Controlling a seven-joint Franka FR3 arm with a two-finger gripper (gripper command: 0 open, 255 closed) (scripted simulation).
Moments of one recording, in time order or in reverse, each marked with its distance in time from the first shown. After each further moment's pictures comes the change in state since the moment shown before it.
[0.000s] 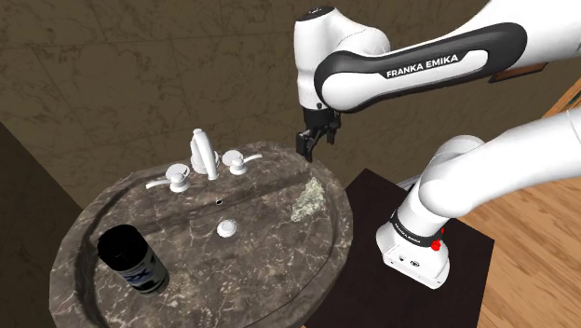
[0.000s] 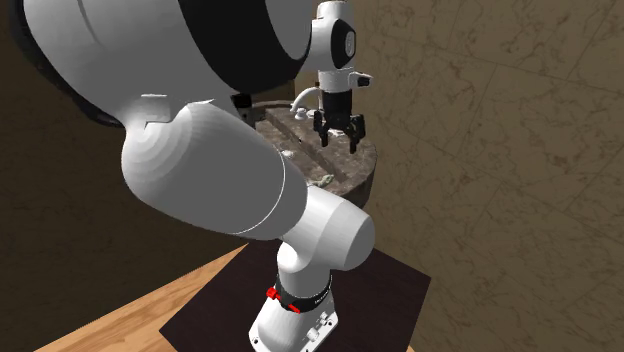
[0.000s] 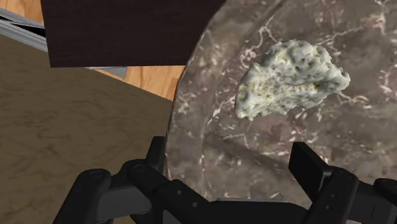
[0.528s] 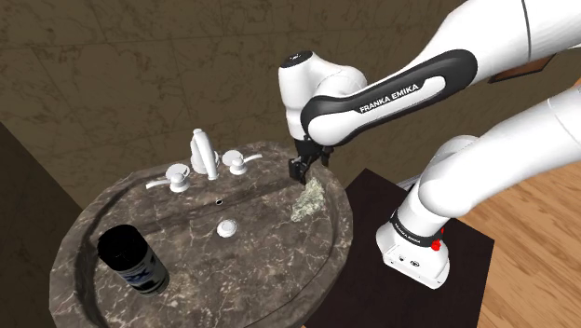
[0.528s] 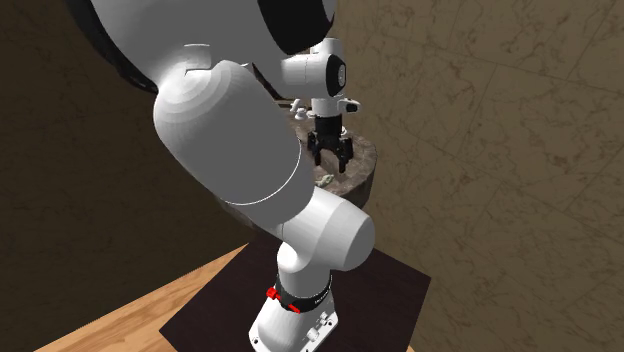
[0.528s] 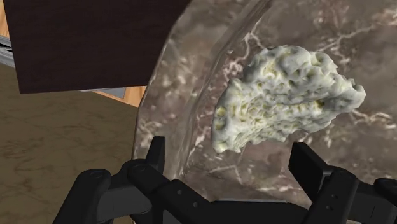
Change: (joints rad) arm -0.008 0.159 0.093 -0.060 0.020 0.144 0.132
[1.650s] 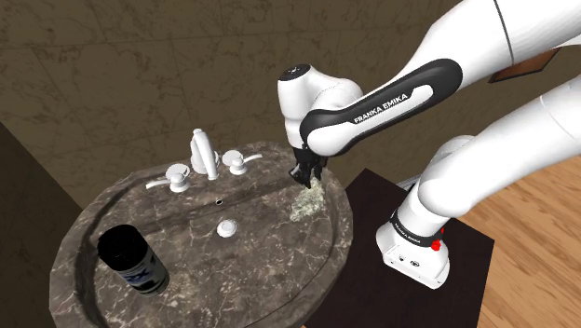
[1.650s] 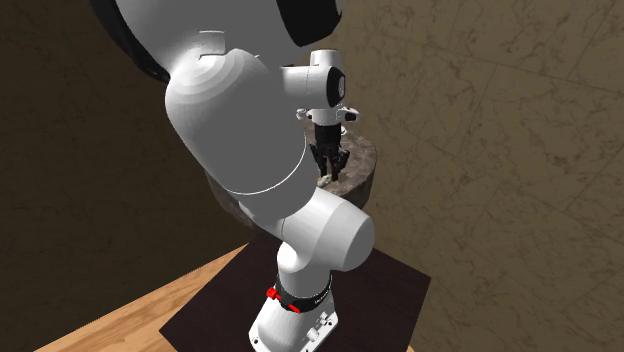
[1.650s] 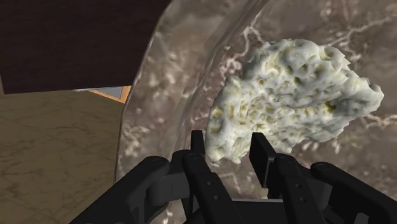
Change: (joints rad) arm -0.008 0.056 0.019 -0.030 -0.007 0.088 0.020
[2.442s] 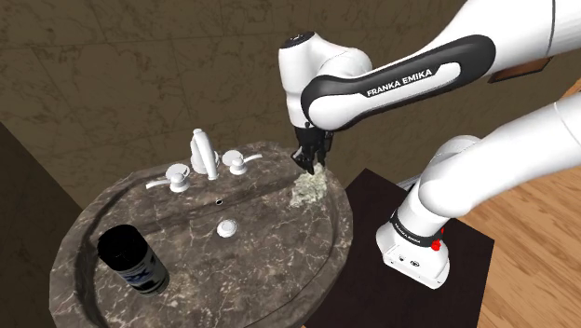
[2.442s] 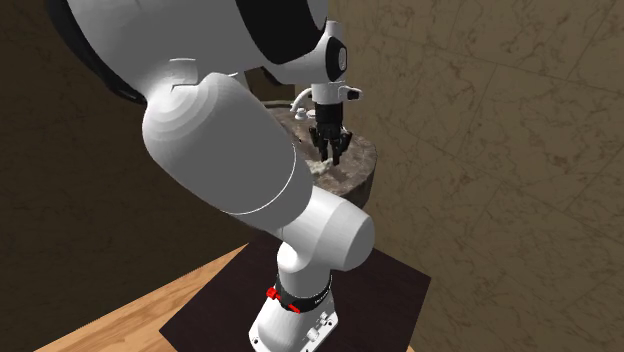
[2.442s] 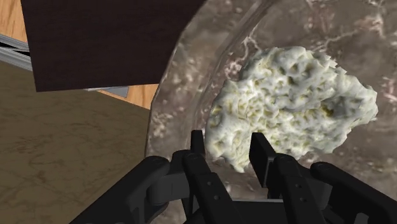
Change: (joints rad) arm 0.012 -0.108 -0.039 0.085 0.008 -0.193 -0.036
